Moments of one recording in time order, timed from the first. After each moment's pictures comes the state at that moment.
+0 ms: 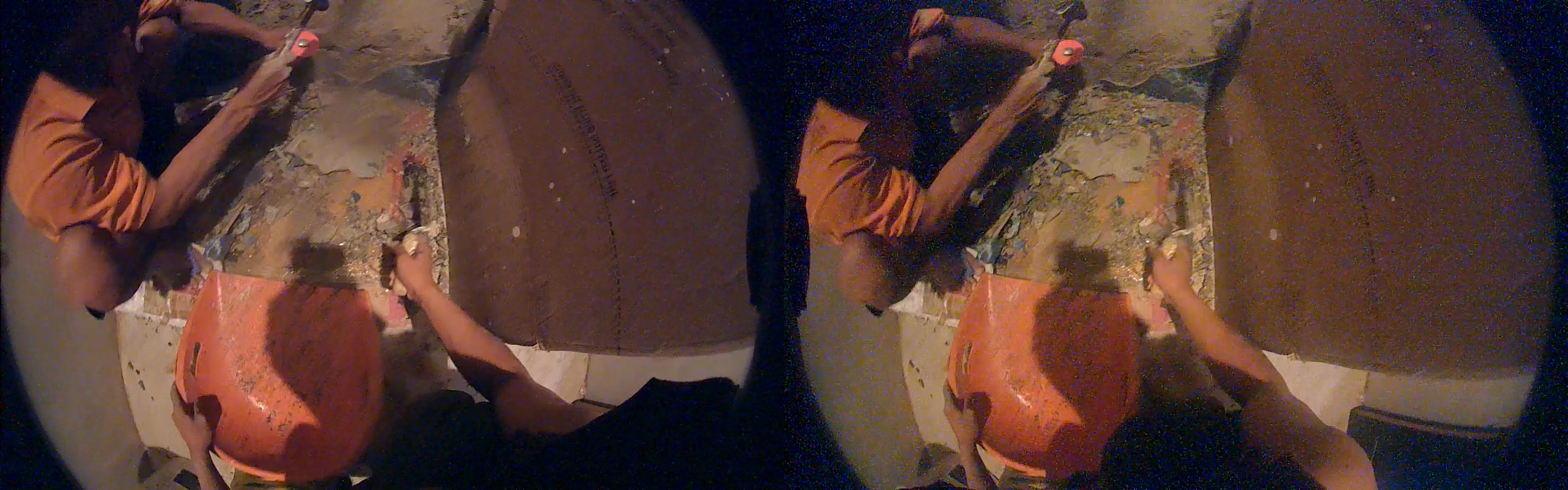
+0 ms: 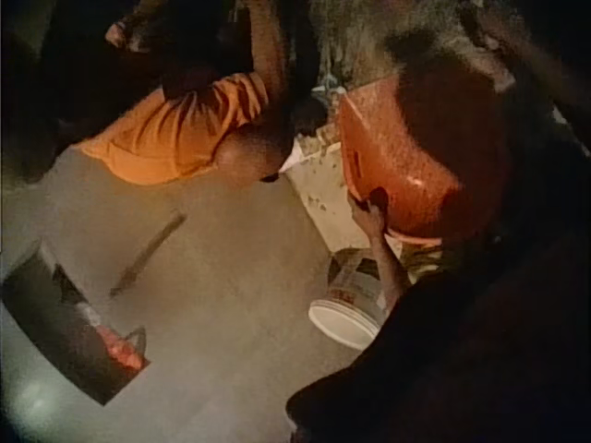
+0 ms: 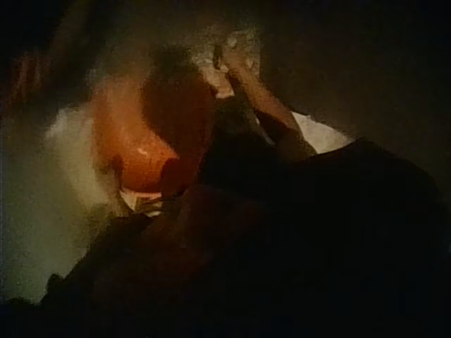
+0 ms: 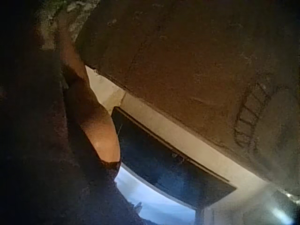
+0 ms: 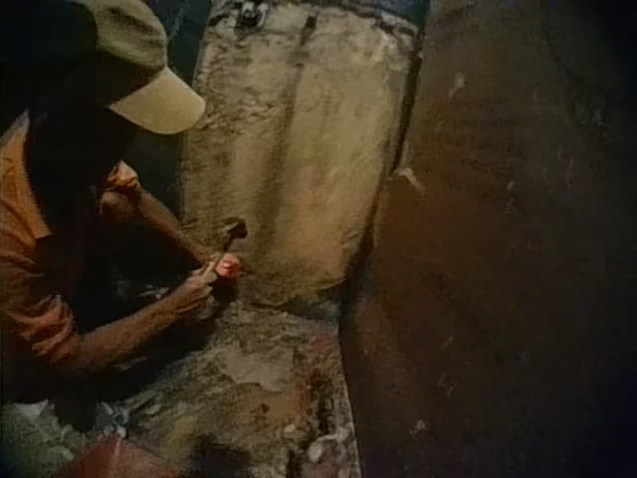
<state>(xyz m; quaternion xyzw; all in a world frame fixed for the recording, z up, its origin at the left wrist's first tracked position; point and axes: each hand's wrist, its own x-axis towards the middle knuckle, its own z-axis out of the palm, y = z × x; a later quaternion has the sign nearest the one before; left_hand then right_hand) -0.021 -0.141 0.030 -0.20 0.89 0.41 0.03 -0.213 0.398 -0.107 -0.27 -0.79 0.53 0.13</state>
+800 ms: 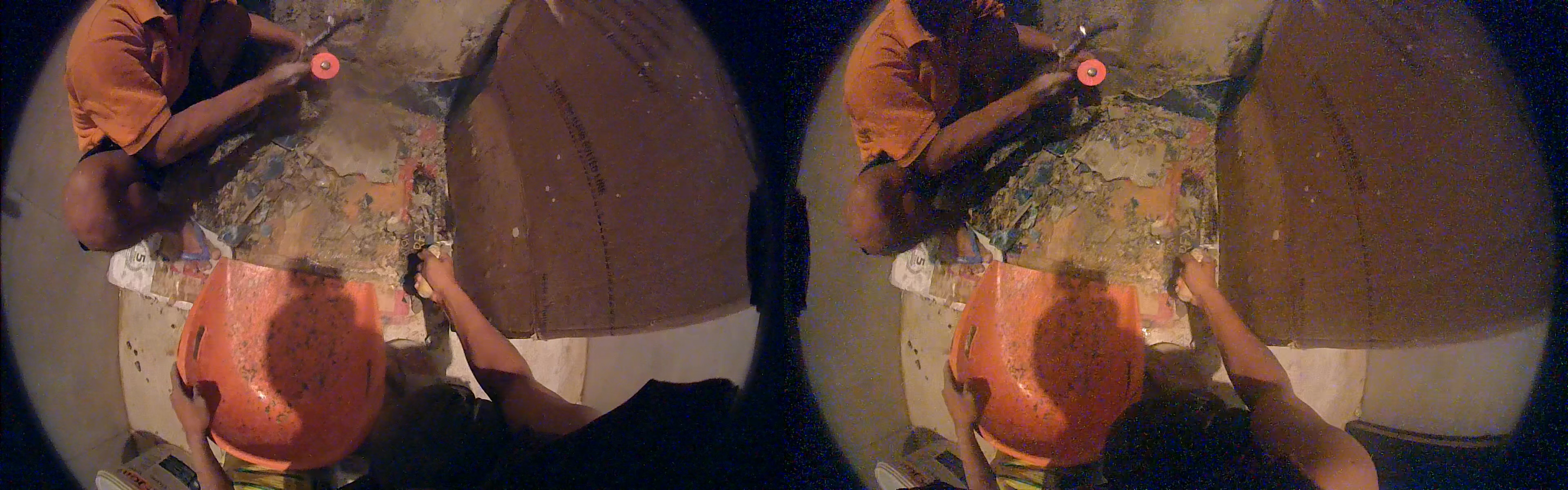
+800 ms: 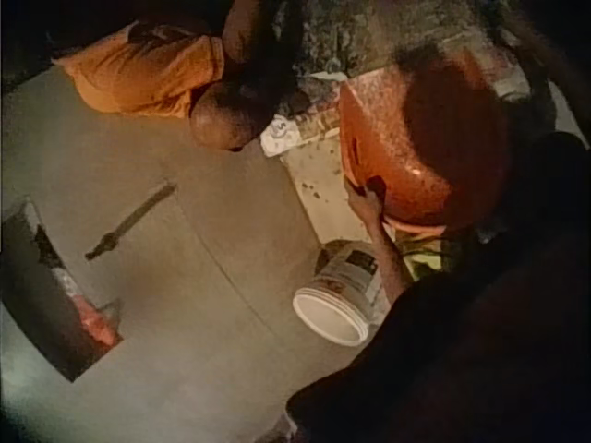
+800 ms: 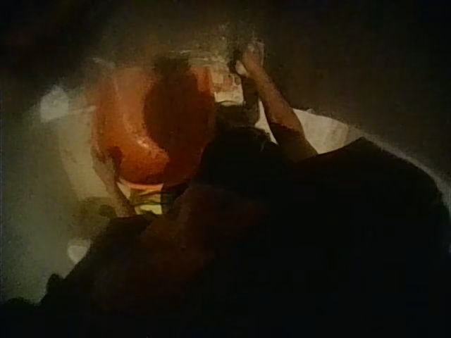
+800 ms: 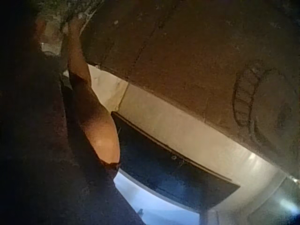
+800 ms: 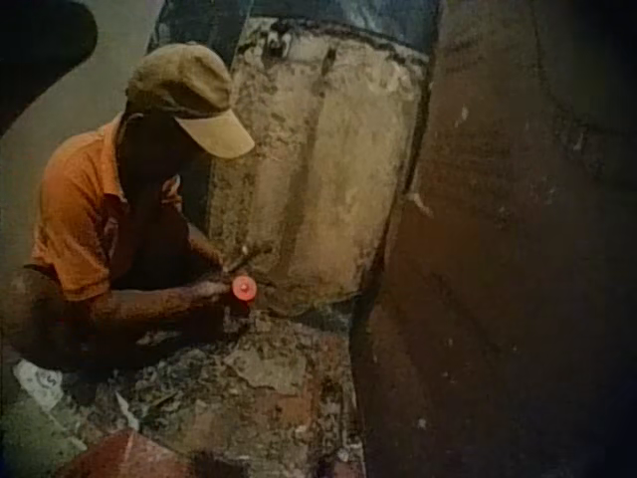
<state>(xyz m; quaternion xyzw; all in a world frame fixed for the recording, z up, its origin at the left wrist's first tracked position) 0.002 -0.151 0.009 -0.20 0.91 0.37 -0.04 -0.187 0.402 -0.039 -0.39 -0.66 0.64 -0.02</state>
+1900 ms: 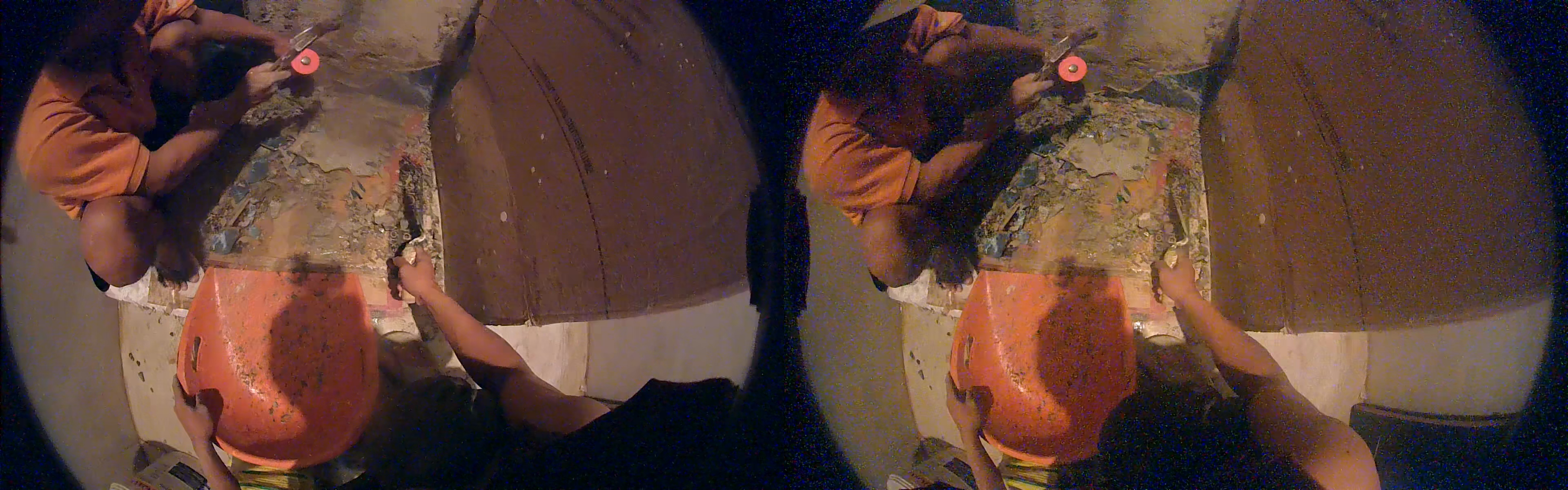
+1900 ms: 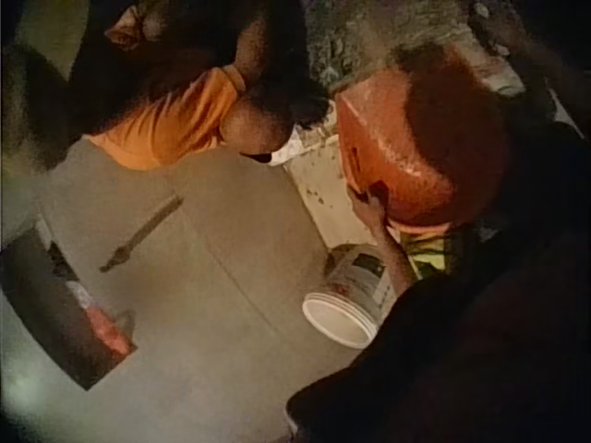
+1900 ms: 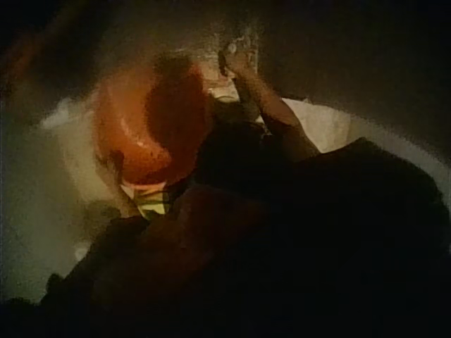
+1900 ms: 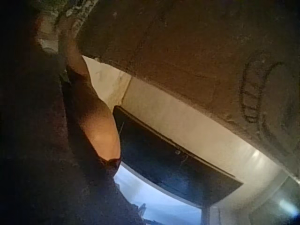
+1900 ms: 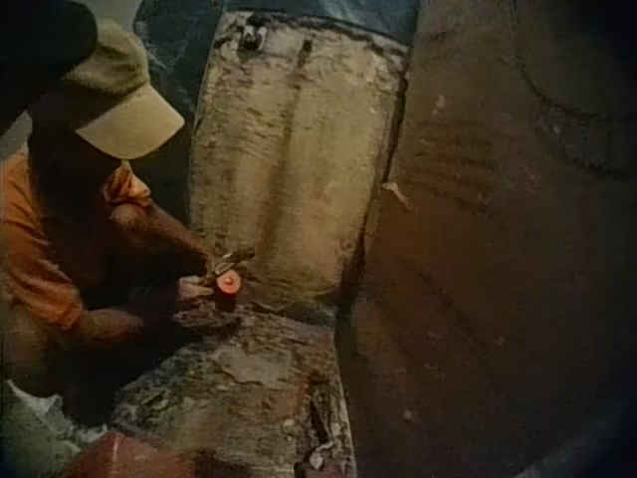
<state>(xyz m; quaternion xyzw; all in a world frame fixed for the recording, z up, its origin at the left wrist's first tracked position) 0.025 -0.168 0.009 -0.21 0.92 0.32 -0.02 -0.169 0.382 -0.089 -0.22 -0.86 0.46 0.06</state>
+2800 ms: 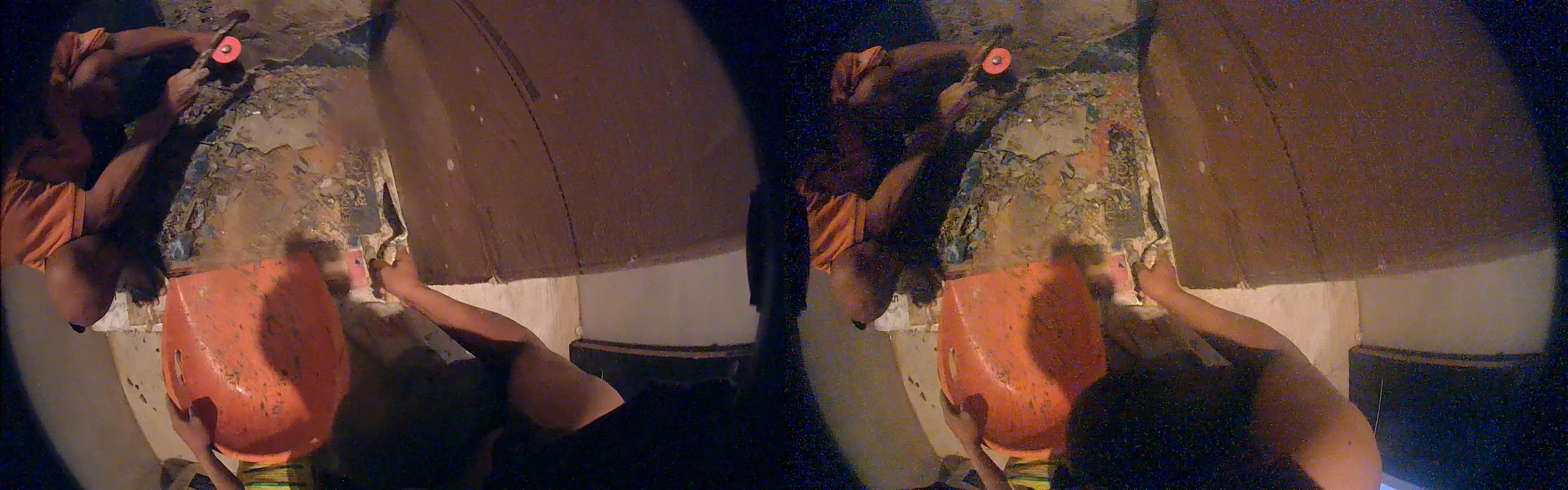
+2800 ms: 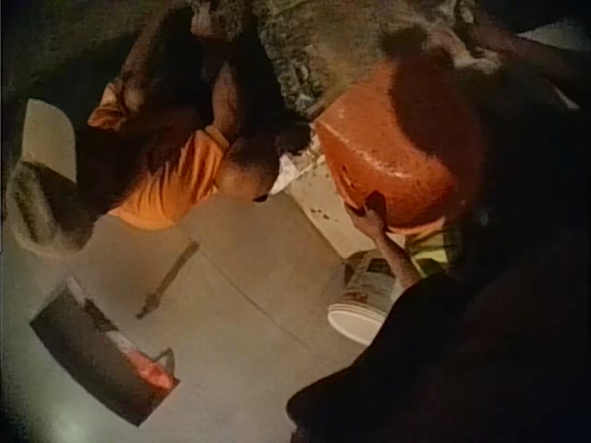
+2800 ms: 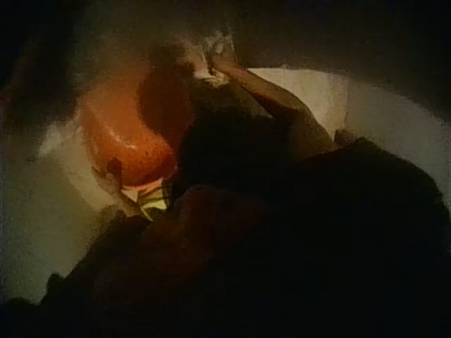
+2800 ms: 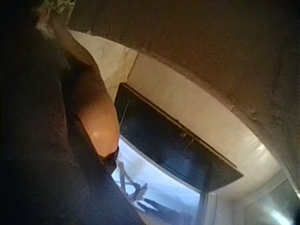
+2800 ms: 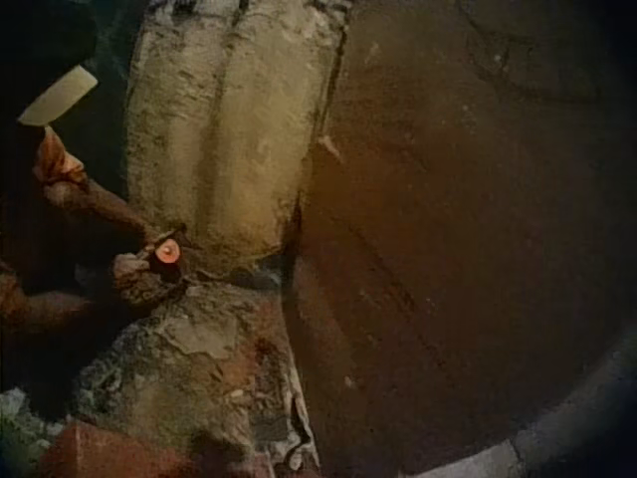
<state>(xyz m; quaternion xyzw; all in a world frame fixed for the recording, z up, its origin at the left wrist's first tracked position) 0.020 -0.157 -0.002 -0.22 0.87 0.43 -0.01 -0.079 0.410 -0.059 -0.38 -0.77 0.51 -0.08</state>
